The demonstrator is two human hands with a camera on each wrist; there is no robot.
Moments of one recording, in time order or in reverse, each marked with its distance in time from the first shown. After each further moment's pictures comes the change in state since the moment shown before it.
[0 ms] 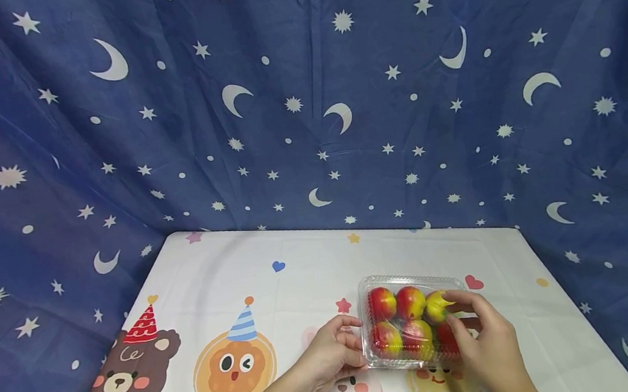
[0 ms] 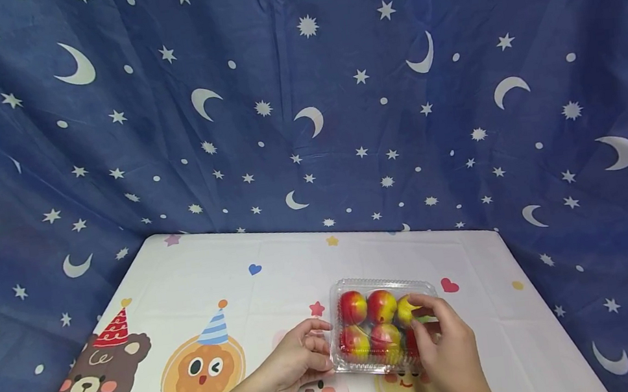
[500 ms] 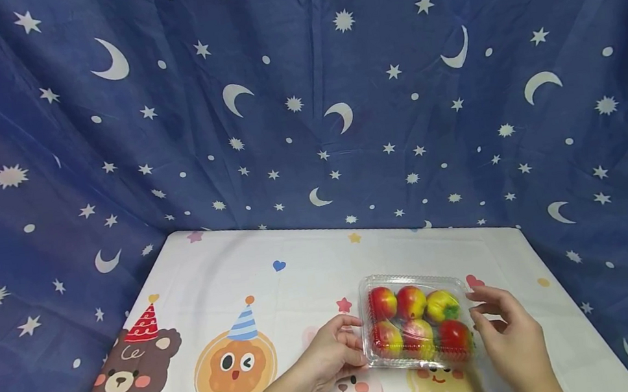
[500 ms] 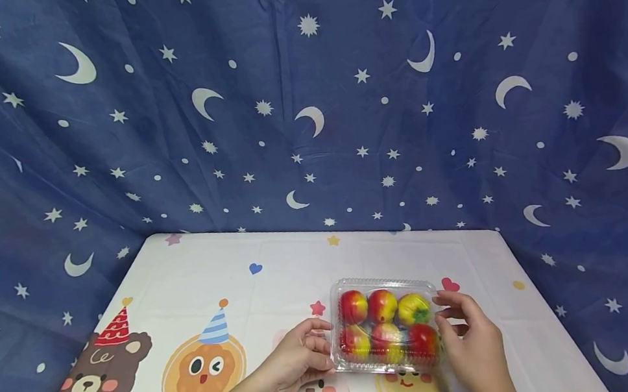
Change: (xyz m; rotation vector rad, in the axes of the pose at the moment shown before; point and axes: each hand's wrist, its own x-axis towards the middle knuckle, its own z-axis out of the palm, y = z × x) left_hand -0.001 0.001 0.001 -0.009 0.003 -0.006; right_hand 0.007 0.010 -0.023 -0.070 0.026 0.248
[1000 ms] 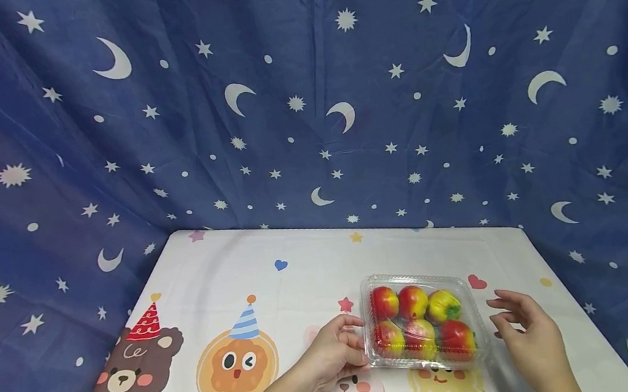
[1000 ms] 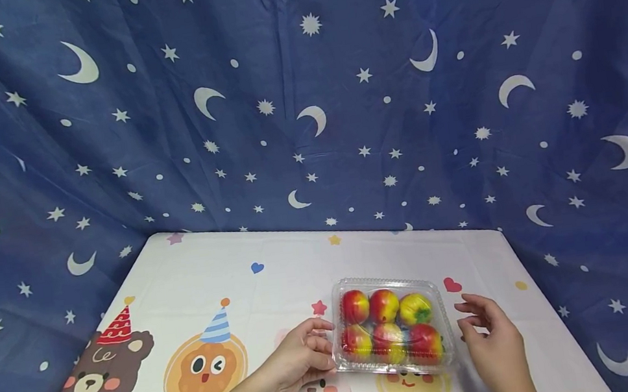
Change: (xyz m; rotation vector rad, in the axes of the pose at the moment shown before) left_hand 0.001 -0.001 -0.001 0.002 0.009 -0.011; right_hand 0.012 0.048 -0.008 0.031 -0.064 0.124
